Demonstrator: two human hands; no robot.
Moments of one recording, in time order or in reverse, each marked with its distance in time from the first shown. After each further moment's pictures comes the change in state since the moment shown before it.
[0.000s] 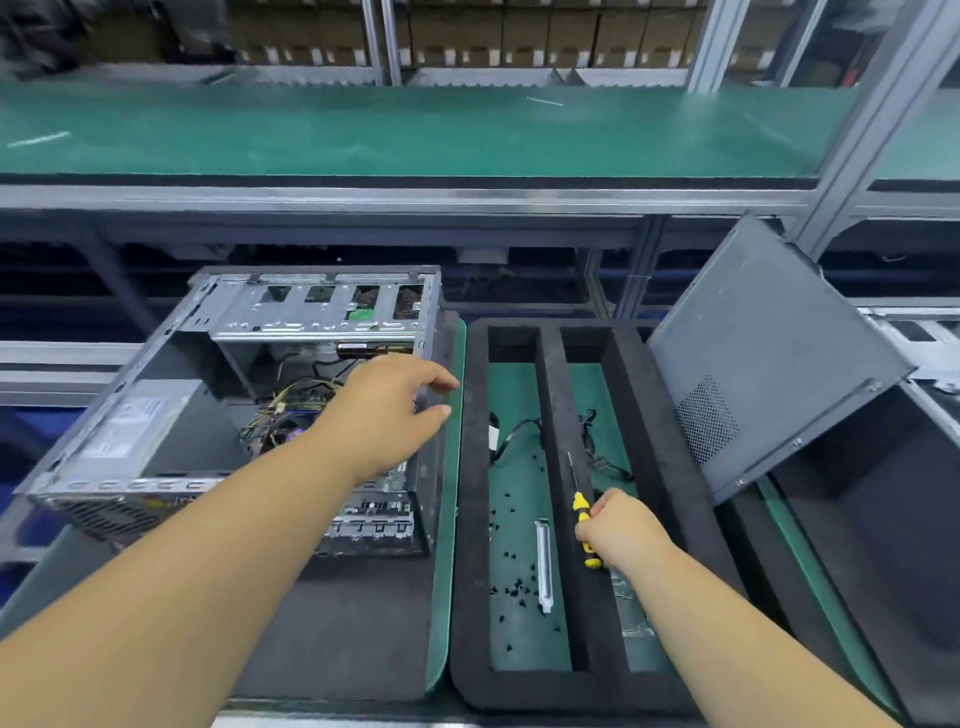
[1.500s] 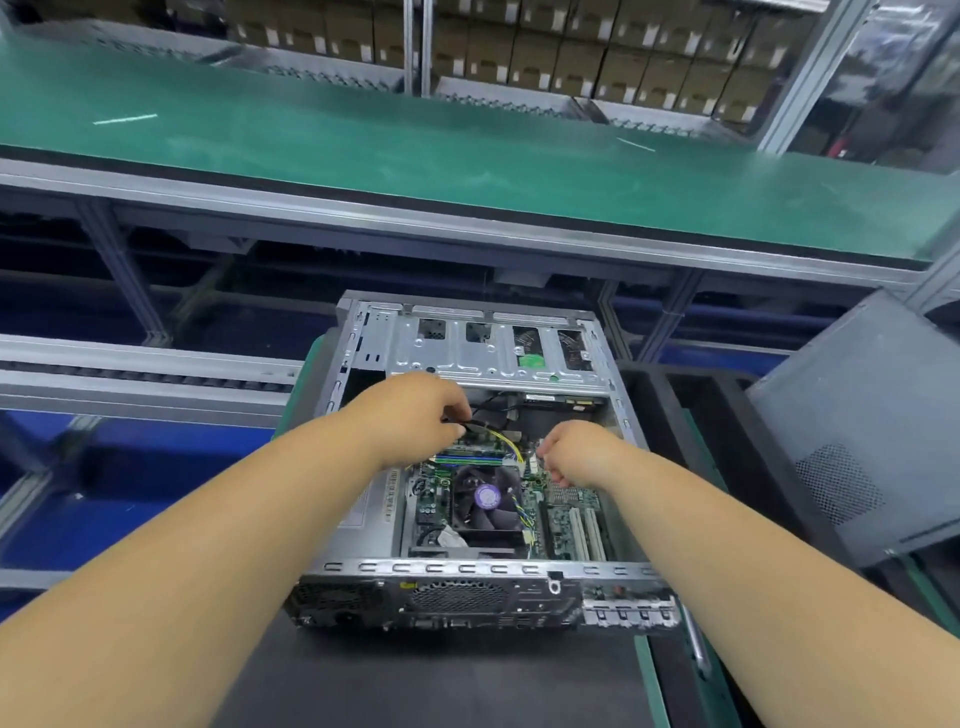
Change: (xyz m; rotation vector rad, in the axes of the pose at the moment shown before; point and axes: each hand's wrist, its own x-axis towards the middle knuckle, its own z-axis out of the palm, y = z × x) left_hand 0.009 -0.218 -0.113 0.069 -0.297 -0.025; right_hand -0.035 -0.304 0.096 -0.352 -0.113 -0.259
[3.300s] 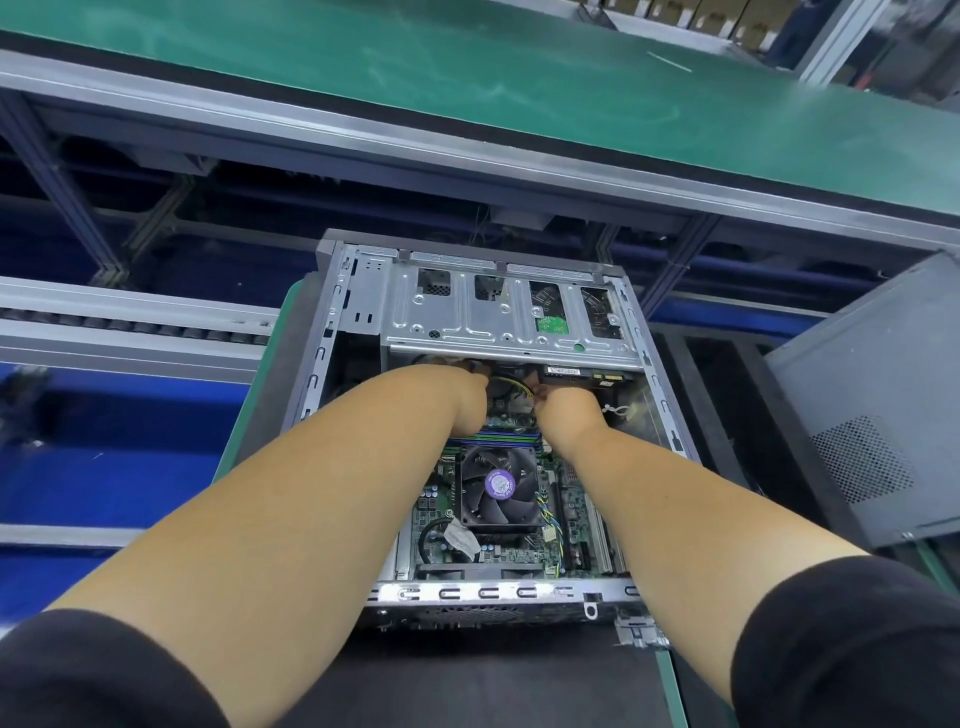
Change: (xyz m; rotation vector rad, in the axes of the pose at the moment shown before) left_hand 0.084 0.004 0.044 0.326 -0.498 -0.143; right_hand 0.104 0.006 0.044 -0.256 0.217 0.072
